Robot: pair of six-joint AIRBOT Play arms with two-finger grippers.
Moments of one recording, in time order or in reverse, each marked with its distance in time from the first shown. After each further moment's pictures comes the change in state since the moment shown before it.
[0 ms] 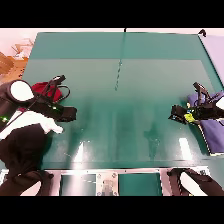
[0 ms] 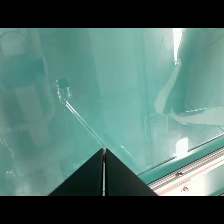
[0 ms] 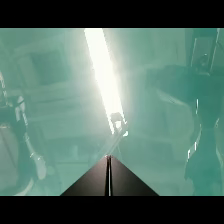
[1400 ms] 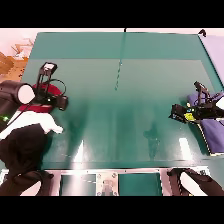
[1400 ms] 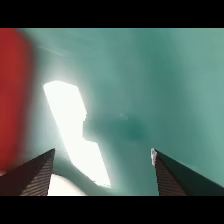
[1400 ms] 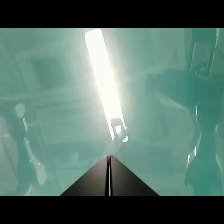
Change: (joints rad) left arm 0.014 -0.021 0.000 0.510 0.335 -0.003; right arm 0.000 0.000 0.000 0.000 -0.031 0.000
